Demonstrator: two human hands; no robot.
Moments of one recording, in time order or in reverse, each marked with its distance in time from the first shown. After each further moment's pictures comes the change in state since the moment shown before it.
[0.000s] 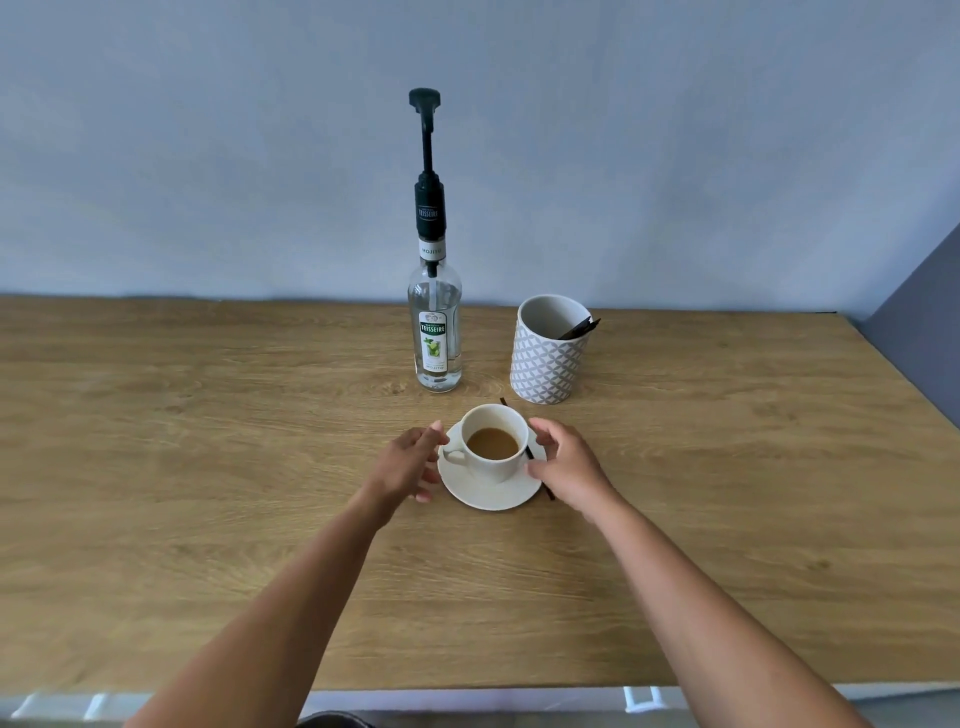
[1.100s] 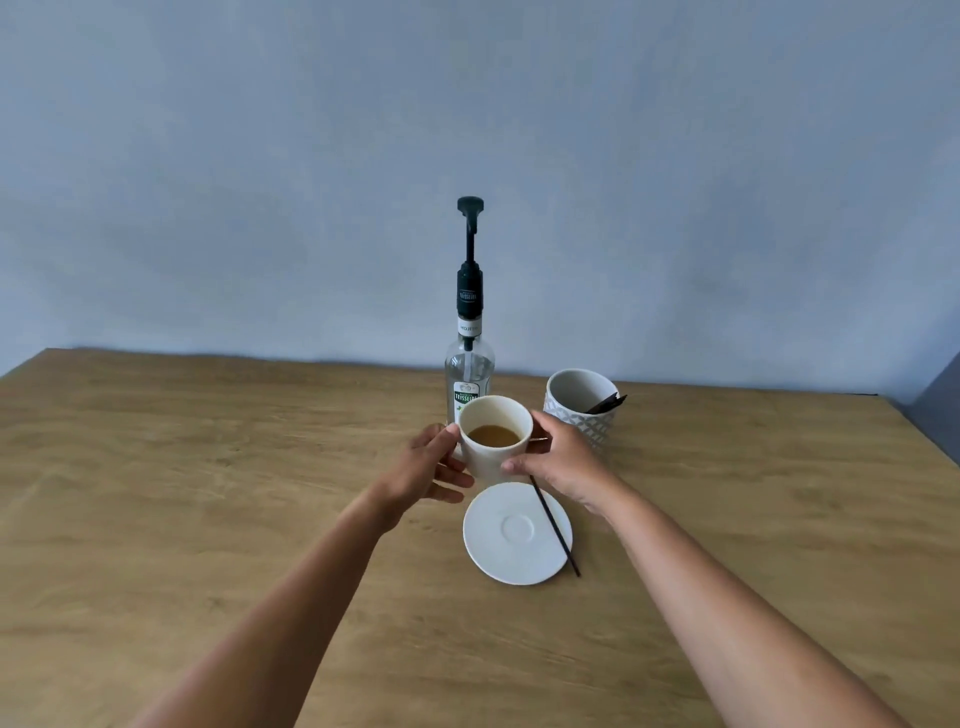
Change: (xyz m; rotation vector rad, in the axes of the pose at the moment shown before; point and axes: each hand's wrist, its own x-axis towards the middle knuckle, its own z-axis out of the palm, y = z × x) left_hand -0.020 0.087 -0.028 -0.128 -0.074 0.166; right_hand 0.032 -0.091 -0.019 0.172 -0.177 -0.317
